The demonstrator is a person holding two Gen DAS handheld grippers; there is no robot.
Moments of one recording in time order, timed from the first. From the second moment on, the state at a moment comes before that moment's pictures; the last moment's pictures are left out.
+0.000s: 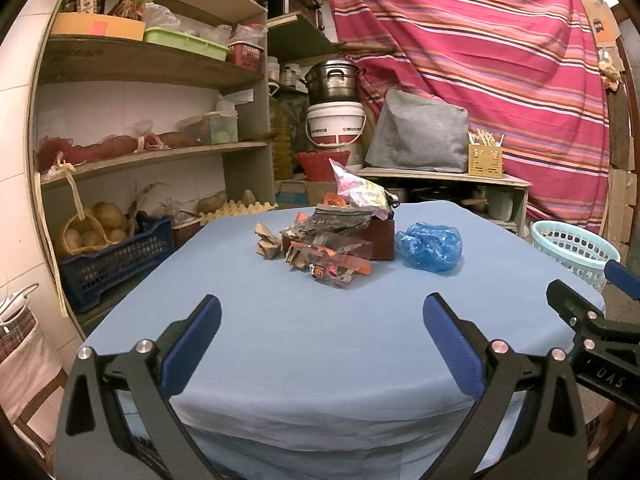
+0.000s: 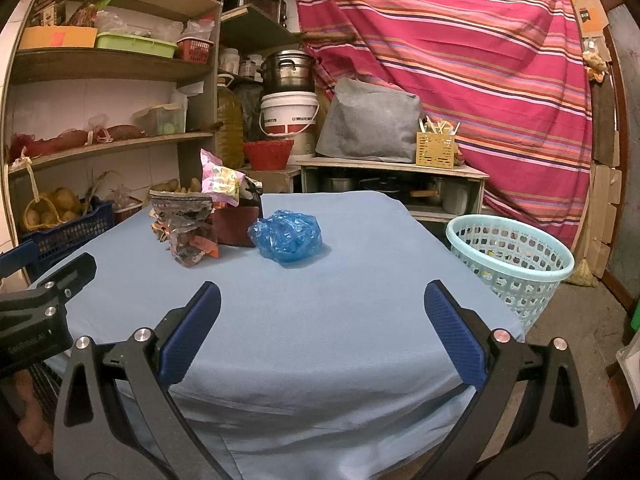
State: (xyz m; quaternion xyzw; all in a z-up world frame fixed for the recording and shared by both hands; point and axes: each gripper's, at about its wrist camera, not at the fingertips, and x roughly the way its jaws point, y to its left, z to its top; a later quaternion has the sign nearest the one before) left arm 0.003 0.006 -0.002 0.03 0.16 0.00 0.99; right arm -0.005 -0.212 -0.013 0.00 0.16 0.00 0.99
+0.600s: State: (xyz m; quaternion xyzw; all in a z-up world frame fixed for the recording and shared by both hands) left arm 0.002 0.009 -0.004 0.03 0.16 0.00 0.99; right arm -0.008 -0.212 -0.014 0.00 0.15 0.00 0.99
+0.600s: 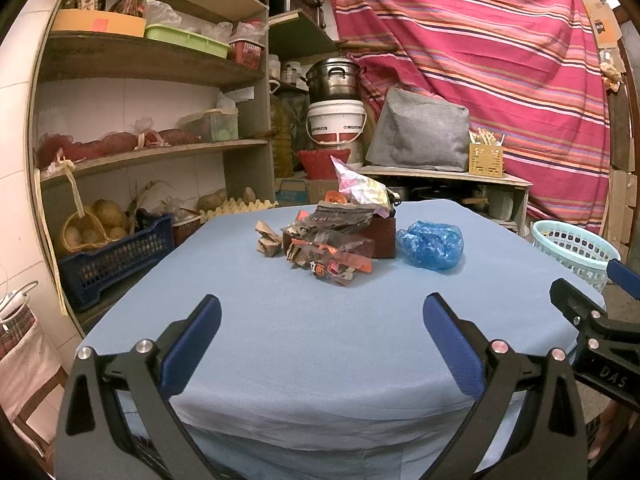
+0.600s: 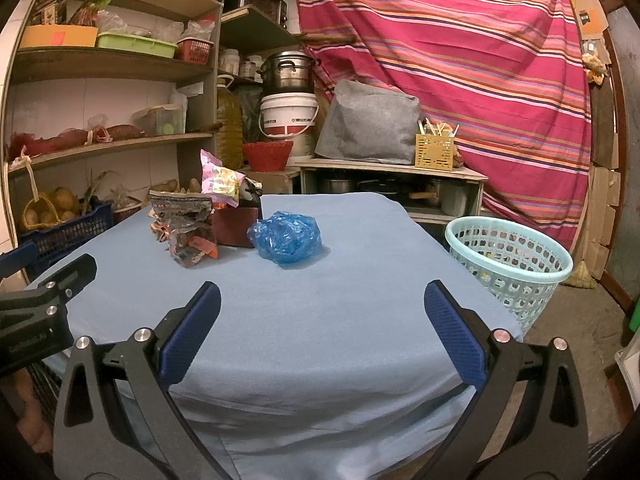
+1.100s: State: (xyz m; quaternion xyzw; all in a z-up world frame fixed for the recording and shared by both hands) left arm 0.038 0.016 0.003 0.02 0.18 0.01 0.98; right arm 0.013 -0.217 -0.006 0.01 0.18 0.01 0.98
